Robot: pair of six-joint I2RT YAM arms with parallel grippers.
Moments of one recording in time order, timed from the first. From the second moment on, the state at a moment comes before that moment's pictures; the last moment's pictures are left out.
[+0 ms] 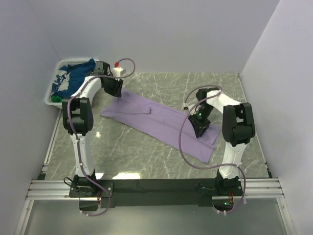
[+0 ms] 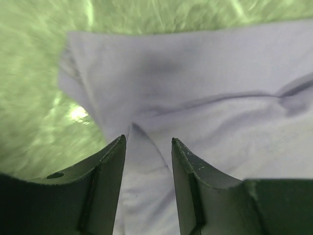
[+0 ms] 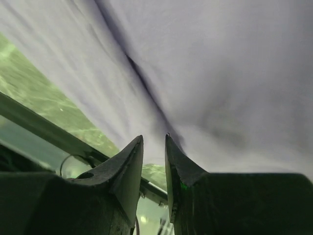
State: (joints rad) left arm -0.07 2.22 1.88 -0.67 0.37 0.38; right arm 0.17 1.97 1.38 -1.19 -0.30 -0.45
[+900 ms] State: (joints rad) left arm -0.14 2.03 1.42 -0.56 0.34 -0.09; right arm 0.27 1.98 1.29 -1.11 -0.20 -0.36
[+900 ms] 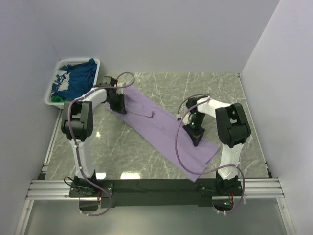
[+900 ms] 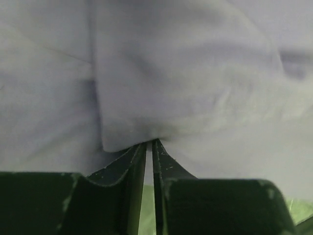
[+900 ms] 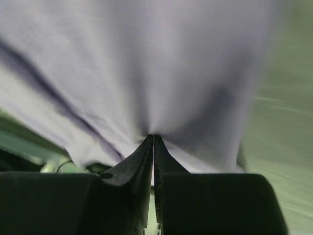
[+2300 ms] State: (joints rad) left arm -0.32 2.21 1.68 -0.51 0.37 -0.09; right arm 0.60 1.94 1.19 -0.91 -0.61 -0.23
